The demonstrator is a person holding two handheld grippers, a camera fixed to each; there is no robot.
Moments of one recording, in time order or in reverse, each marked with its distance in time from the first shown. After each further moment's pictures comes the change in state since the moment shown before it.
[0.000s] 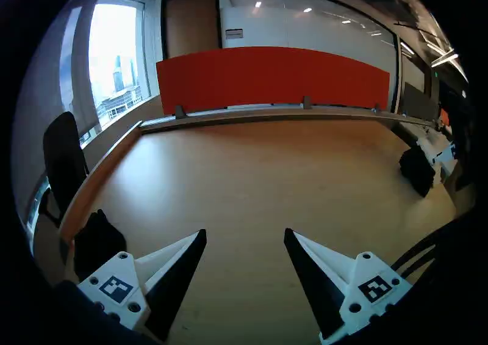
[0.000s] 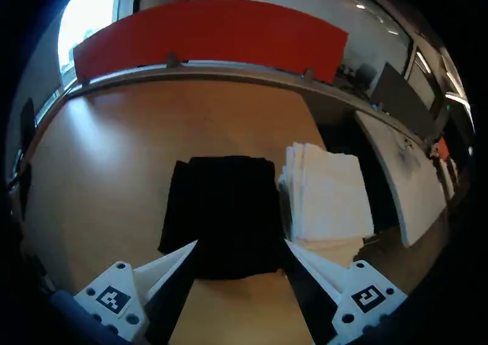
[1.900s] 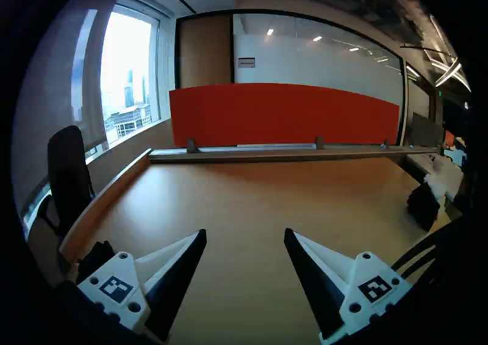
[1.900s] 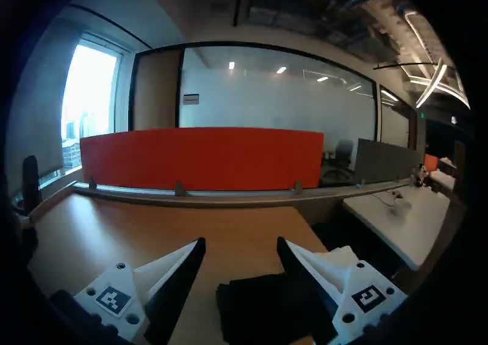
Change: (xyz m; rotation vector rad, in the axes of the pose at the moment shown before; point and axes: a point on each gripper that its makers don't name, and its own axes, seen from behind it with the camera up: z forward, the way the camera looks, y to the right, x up) left arm 0.083 -0.029 0.021 0.033 0.183 -0.053; right arm 0.151 -0.064 -0.087 -0.032 0.647 0.123
